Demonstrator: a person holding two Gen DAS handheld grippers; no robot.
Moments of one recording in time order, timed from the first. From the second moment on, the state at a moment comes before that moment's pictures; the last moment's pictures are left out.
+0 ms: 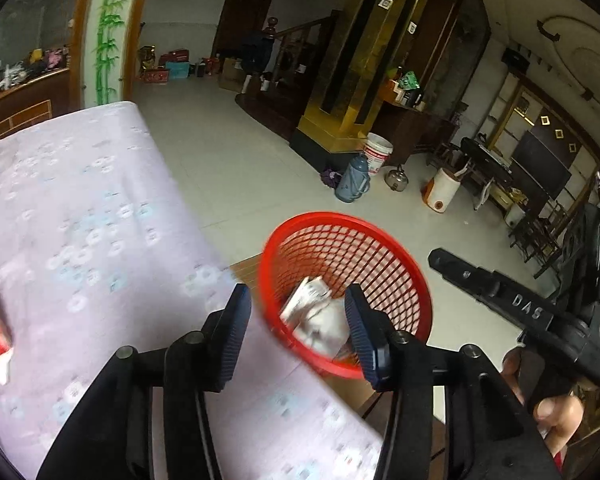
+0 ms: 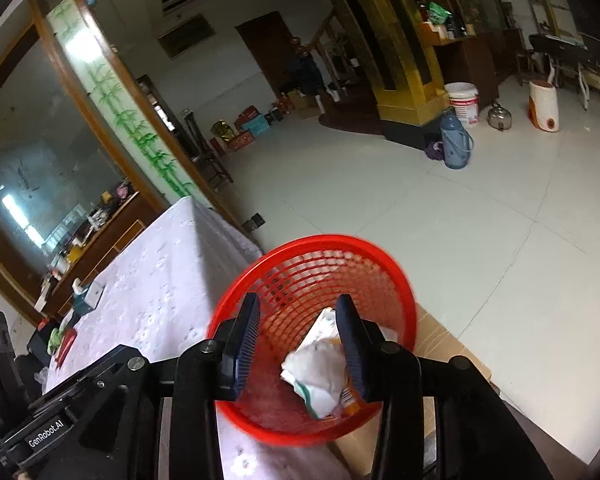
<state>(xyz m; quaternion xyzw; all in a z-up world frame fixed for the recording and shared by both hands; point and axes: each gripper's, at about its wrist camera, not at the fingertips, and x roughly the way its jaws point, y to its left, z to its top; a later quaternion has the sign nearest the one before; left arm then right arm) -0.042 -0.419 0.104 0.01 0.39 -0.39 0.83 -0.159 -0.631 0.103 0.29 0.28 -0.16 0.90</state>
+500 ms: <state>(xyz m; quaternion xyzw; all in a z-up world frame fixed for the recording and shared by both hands) -0.070 -0.235 0.097 0.00 0.37 -0.28 0.89 -0.118 -0.474 0.088 0.20 0.37 -0.01 0.91</state>
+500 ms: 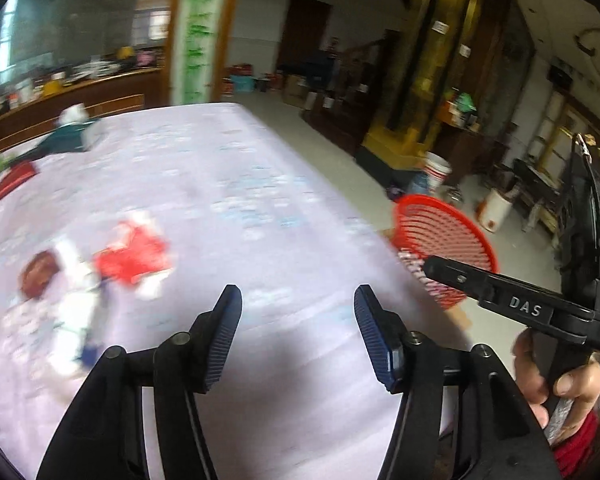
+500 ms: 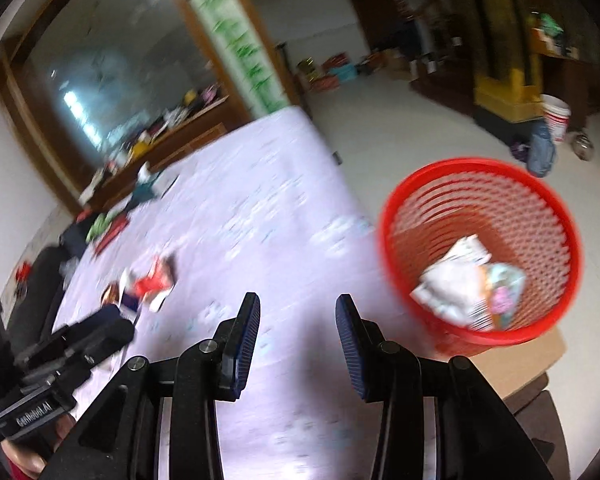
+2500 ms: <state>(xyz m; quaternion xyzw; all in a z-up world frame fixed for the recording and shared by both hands) -0.016 -0.066 0.031 -0.08 0.39 -0.10 0.91 0.032 -0.270 0.035 0.07 0.41 0.13 0.90</state>
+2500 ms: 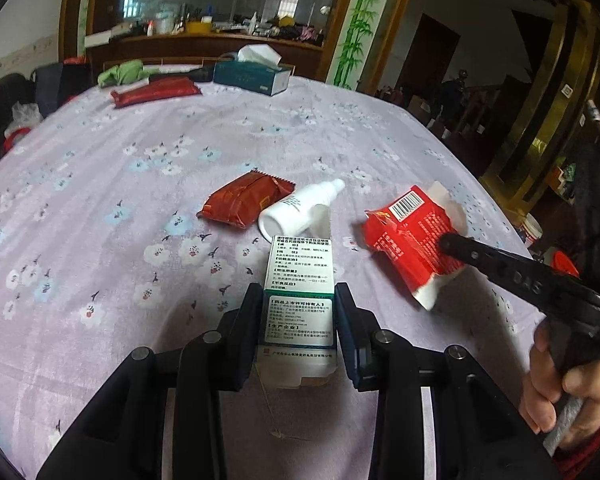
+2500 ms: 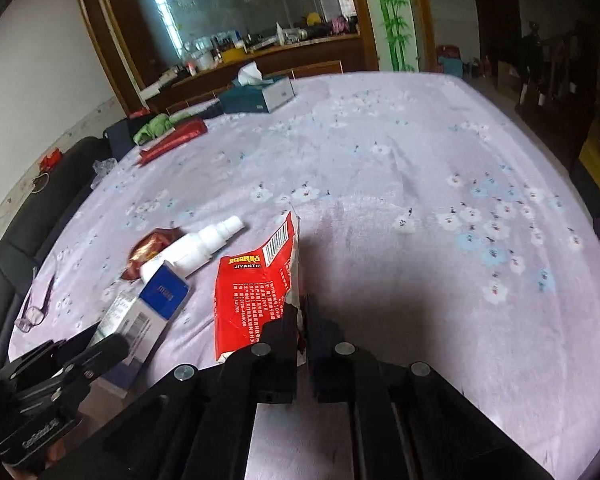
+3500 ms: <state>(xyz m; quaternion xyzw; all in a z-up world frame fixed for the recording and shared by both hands) -0.076 -0.090 0.042 -0.05 0.30 -0.10 0.95 -0.060 -0.296 0.041 0.15 0.32 0.12 0.93</state>
